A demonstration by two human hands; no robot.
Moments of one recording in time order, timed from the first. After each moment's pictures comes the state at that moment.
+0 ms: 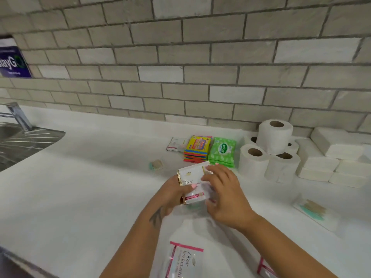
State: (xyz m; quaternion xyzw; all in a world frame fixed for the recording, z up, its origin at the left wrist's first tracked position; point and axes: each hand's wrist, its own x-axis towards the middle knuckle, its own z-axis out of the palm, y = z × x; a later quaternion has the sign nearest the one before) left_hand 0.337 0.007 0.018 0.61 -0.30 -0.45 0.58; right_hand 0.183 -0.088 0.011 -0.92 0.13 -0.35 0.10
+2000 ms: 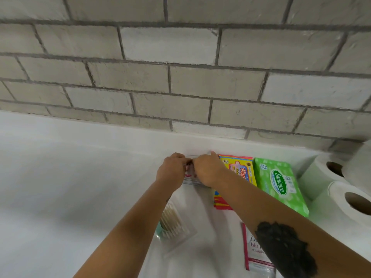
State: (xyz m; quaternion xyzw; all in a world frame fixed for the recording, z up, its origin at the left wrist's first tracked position) left_hand 0.614 -0.200 -0.051 0.81 -0.54 -0.09 0.23; right_hand 0.501 -0.264 -0.002 -0.95 0.28 0.11 -0.09
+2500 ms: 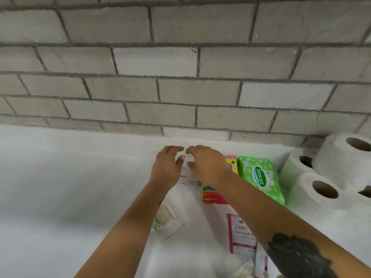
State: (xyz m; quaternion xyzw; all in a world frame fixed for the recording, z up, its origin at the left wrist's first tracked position) left_hand 0.577 -0.175 -0.001 0.77 -0.51 -0.03 0.38; right_hand 0.452 -0.232 0.044 -0.93 0.34 -0.12 0.07
